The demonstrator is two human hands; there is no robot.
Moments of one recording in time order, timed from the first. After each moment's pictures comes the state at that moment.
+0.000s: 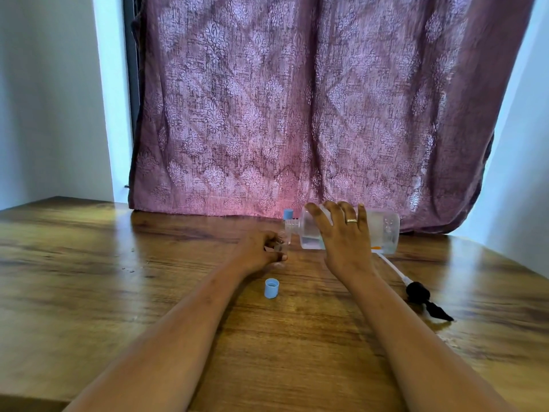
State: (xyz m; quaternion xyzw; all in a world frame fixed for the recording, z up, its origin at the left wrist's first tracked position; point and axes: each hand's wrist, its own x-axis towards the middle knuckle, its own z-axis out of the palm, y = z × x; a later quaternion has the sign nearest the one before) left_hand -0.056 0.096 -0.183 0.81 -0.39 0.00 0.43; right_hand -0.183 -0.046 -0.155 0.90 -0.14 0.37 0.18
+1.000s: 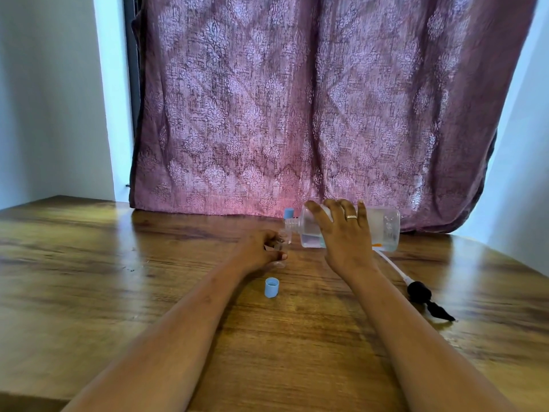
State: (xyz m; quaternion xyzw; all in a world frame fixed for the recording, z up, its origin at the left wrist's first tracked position) left_hand -0.058 0.096 -0.182 0.83 -0.38 0.00 0.41; right_hand -0.184 -0.045 -0.148 0.91 -0.13 0.36 0.17
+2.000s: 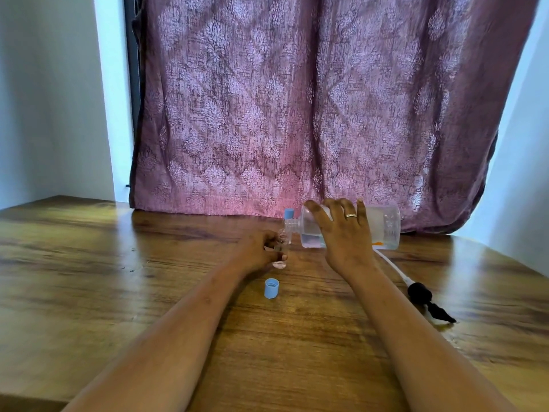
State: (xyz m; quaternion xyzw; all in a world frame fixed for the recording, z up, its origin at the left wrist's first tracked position) left_hand -0.061 0.096 -0.178 0.82 -0.38 0.00 0.42; right_hand -0.182 -0.046 -0.145 0.91 -0.13 0.36 0.18
